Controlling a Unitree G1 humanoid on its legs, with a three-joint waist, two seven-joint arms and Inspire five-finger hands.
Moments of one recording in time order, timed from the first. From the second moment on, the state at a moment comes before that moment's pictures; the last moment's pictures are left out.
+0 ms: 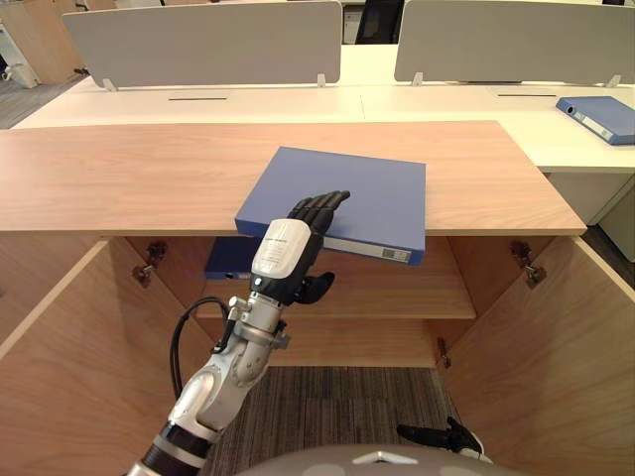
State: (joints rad) left arm 0.05 0.35 -0.35 -0.18 0.80 -0.19 0.32; right arm 0.10 -0.08 -0.17 1.11 0.20 -0.05 -0.12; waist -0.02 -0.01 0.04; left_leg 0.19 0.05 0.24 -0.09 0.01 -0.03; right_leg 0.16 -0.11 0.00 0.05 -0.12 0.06
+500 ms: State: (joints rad) left arm 0.00 0.26 -0.31 -0.17 0.76 -0.17 0.37; right arm 0.10 -0.08 -0.15 1.10 0.23 -0.05 -0.12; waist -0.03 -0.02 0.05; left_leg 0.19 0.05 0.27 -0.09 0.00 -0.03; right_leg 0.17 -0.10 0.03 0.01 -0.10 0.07
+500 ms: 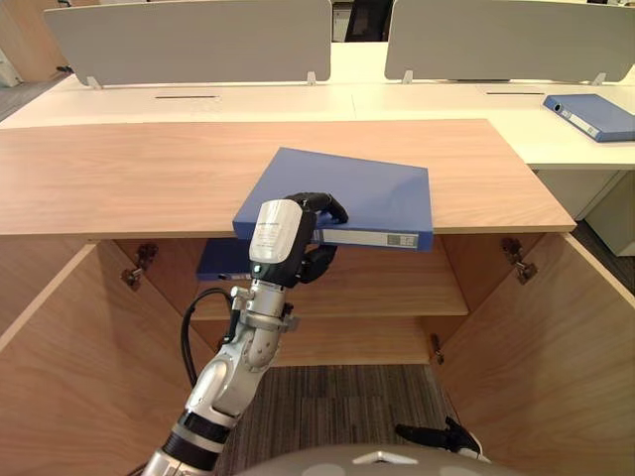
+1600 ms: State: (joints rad) left arm 0.19 0.10 -0.05 -0.70 -0.35 -0.29 0.11; right arm 0.28 0.01 -0.13 -0.40 0.37 -0.20 -0.03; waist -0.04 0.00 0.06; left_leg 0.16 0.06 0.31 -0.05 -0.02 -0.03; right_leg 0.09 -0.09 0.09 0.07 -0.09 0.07
